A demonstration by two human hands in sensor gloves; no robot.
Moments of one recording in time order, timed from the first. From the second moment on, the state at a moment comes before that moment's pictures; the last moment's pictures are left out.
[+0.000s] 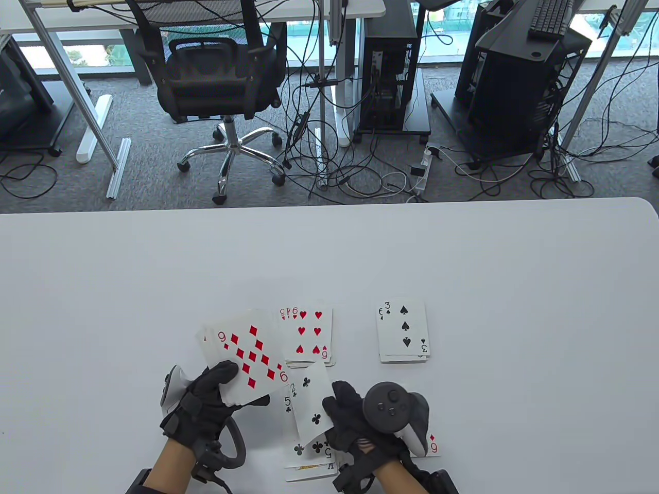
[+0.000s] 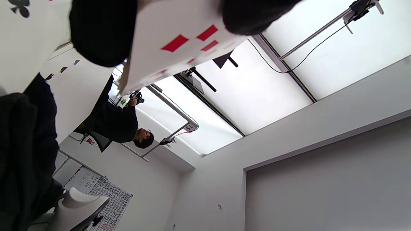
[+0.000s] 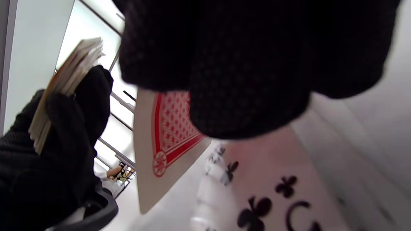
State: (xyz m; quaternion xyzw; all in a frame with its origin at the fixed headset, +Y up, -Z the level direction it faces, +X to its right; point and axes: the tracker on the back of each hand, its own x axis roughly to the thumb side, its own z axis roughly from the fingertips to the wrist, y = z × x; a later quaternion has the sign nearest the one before) left_hand -0.239 -0.784 -0.276 -0.20 -0.16 0.89 0.38; right_hand 0.034 -0.757 -0.236 0.15 0.06 0.91 0.38
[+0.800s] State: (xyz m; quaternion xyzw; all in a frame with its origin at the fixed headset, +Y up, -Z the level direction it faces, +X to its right) left_hand -0.233 -0.791 -0.277 -0.22 -0.16 0.88 0.39; right_hand 0.032 -0.739 -0.229 0.17 0.08 0.95 0.23
